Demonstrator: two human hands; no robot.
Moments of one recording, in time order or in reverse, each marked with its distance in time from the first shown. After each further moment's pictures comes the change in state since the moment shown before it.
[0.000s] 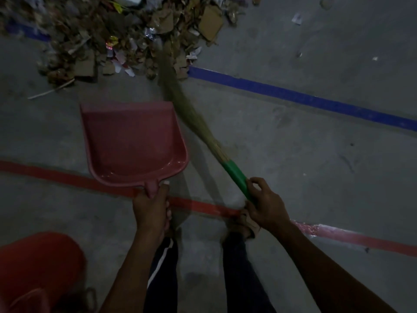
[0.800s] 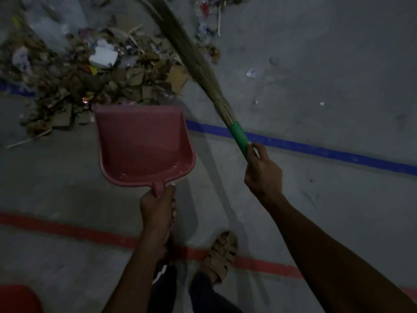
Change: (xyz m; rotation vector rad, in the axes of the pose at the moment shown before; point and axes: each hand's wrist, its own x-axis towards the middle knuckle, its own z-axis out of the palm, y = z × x) left_hand -0.055 0.085 0.174 -0.062 -0.063 0.086; right_hand 0.107 0.088 -0.188 -0.196 0.402 0.086
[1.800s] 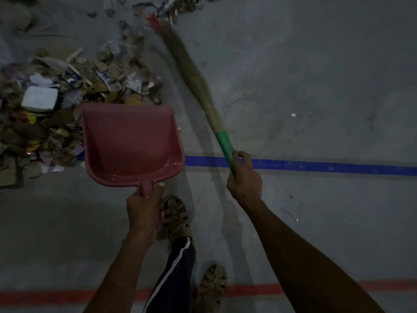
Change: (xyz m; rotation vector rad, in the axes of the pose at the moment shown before) left_hand 0.087 0.119 0.148 0.172 -0.106 -0.040; right_hand 0.144 0.058 0.000 0.199 -0.119 0.287
